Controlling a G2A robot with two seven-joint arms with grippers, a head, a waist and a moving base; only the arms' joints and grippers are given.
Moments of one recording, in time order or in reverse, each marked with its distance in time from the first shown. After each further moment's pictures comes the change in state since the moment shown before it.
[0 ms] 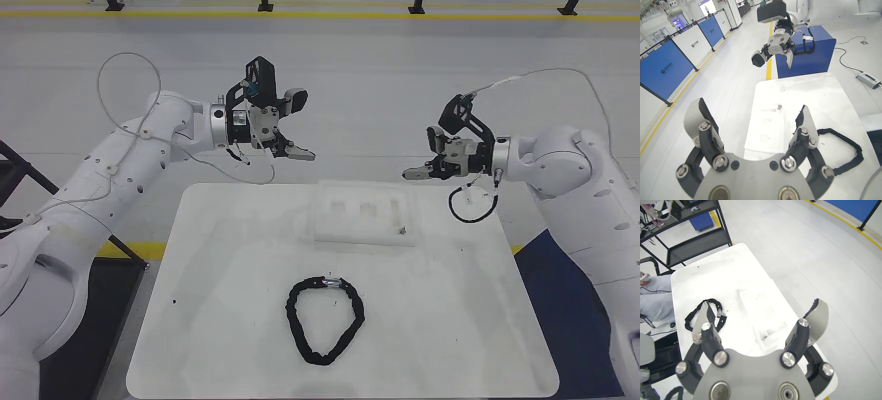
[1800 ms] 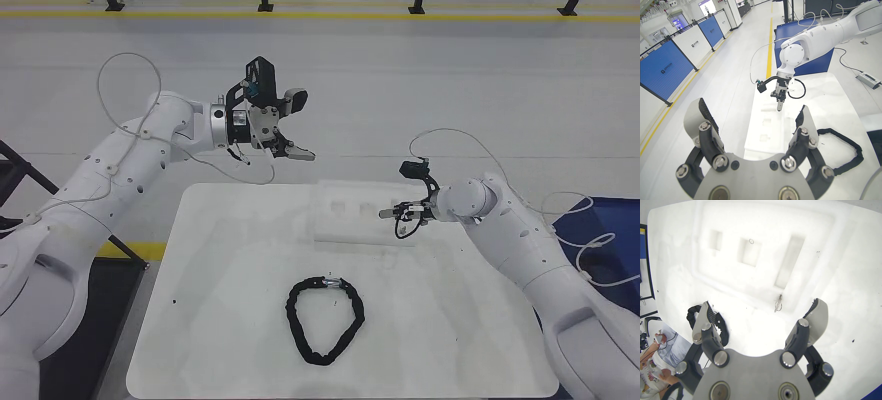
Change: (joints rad) left arm 0.000 0.000 0.000 0.000 0.000 0.000 0.000; right arm -0.007 -0.221 -0.265 0.320 0.102 0.748 0.155
